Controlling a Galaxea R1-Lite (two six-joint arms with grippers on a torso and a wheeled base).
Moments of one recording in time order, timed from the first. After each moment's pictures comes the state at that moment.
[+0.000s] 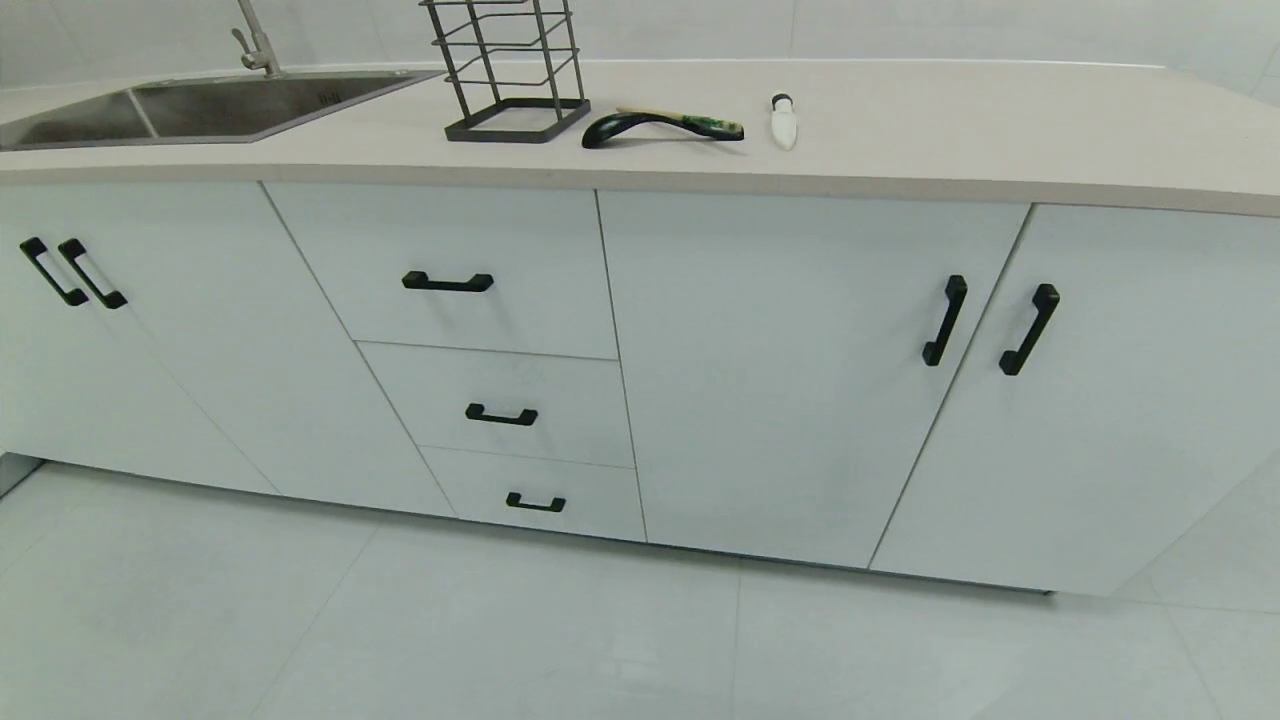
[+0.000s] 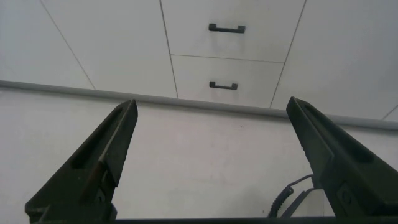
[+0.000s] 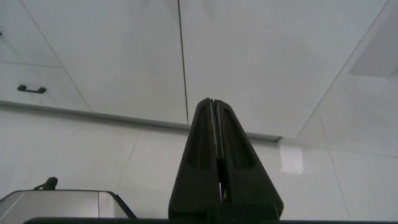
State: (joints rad) left arm 0.00 0.00 0.00 0.00 0.04 0.02; right arm 0.00 0.00 0.00 0.00 0.00 -0.02
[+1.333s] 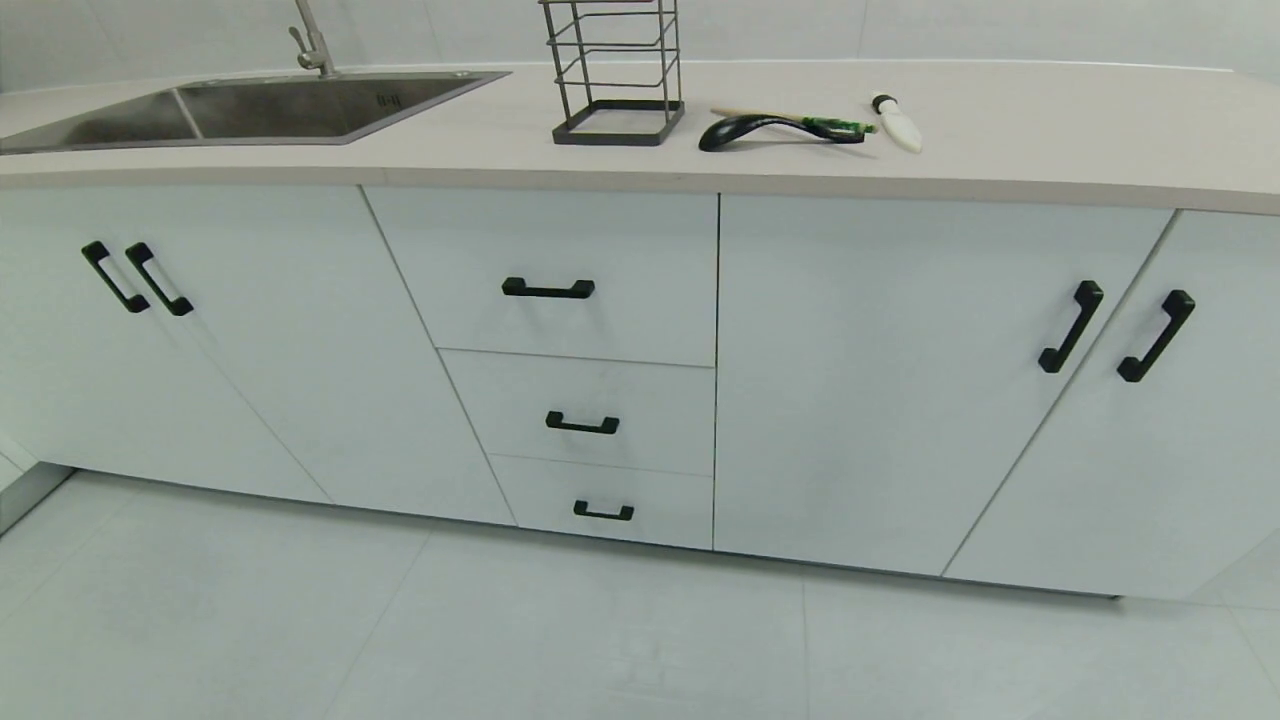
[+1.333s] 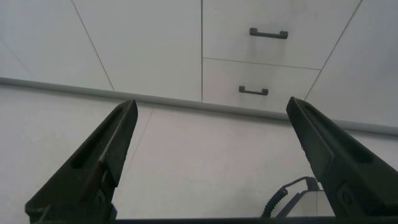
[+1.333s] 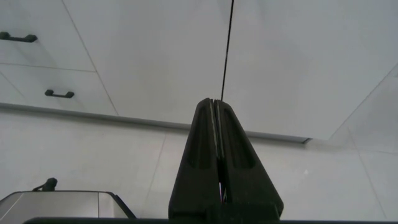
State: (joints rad) left arm 0.00 0.00 0.00 0.00 0.04 -0.01; right arm 0.00 0.00 0.00 0.00 0.00 -0.01
